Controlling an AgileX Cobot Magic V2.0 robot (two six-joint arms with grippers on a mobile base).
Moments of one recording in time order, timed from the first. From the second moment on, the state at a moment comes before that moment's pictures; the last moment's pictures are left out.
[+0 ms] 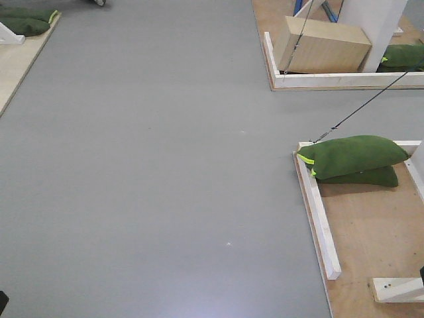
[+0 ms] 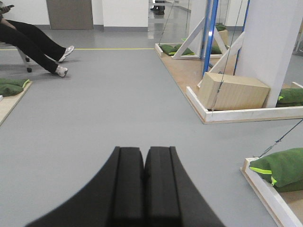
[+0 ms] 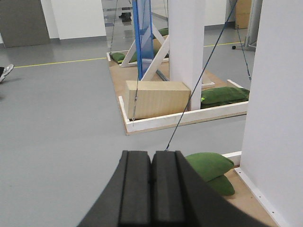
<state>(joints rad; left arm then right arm) -0.10 -0.01 0.03 0.00 0.20 -0.02 -0.20 -0.01 0.03 -0.07 0.20 0.06</state>
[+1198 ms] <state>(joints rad) -0.10 -0.01 0.03 0.00 0.20 -0.02 -0.20 -0.01 0.03 -0.07 0.20 0.06</state>
